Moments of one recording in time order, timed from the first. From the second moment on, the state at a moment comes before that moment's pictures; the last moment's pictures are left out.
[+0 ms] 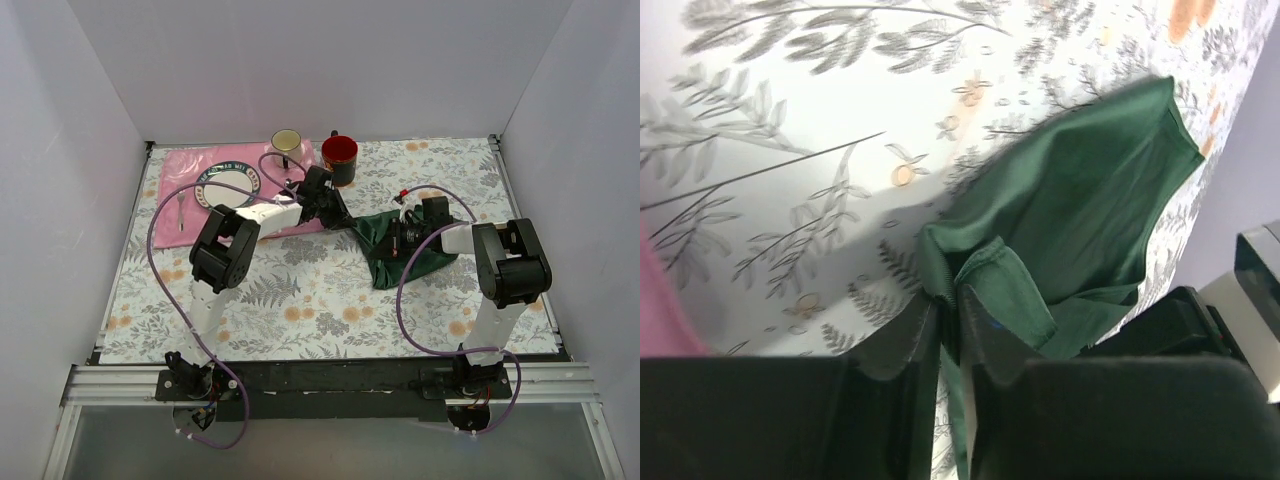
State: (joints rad) left arm -0.58 2.21 1.57 -0.14 0.30 -0.95; right arm 0.18 1.85 0.84 0.11 -0.91 0.25
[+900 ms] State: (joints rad) left arm -0.64 2.37 1.79 -0.16 0.34 -1.04; right arm 0.19 1.76 0.89 -0.13 -0.65 0.21
